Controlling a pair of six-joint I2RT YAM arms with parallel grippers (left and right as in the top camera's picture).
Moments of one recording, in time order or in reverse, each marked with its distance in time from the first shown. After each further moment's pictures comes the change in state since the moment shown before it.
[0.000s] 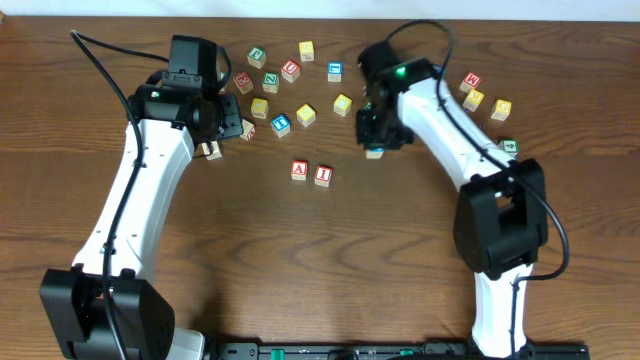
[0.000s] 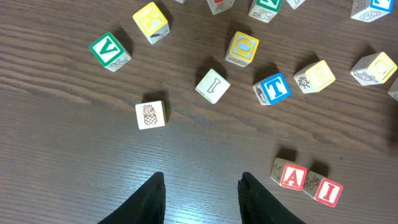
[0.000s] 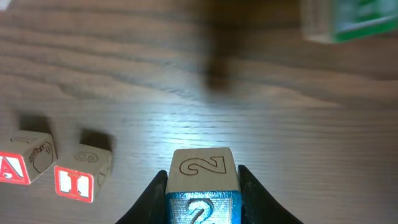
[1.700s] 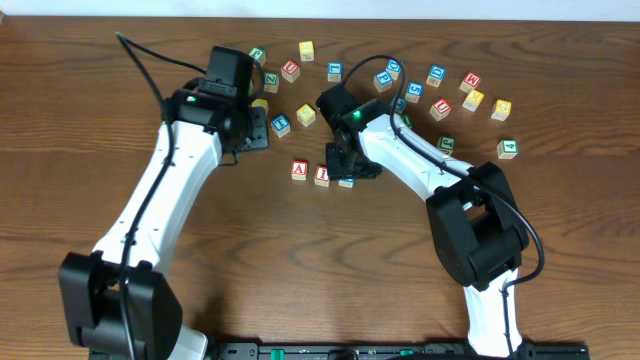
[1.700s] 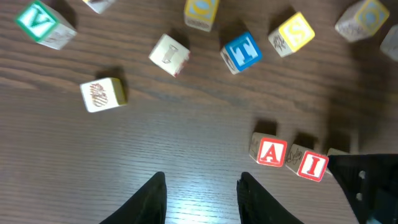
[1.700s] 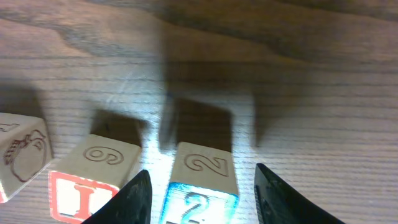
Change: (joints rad) left arm -0.123 0.040 -0.036 0.001 0.001 -0.034; right arm 0.149 0.000 -0.192 0.187 0.045 0.140
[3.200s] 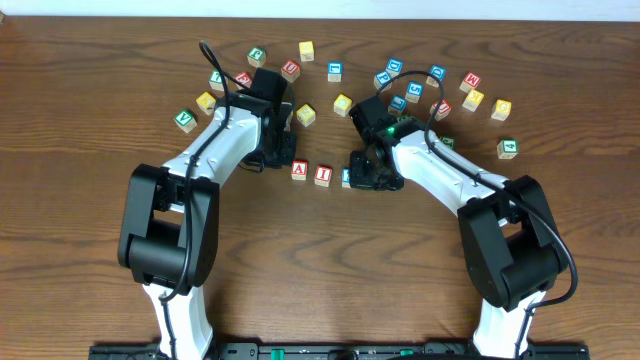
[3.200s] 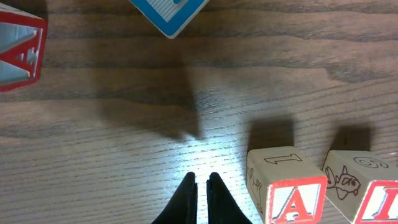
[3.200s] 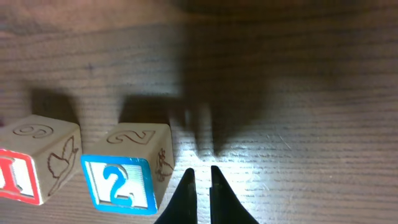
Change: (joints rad) left arm -0.039 0.333 -0.007 0.124 0.142 0.185; right arm -0.077 -0.165 -0.283 0.183 -0.072 0.029
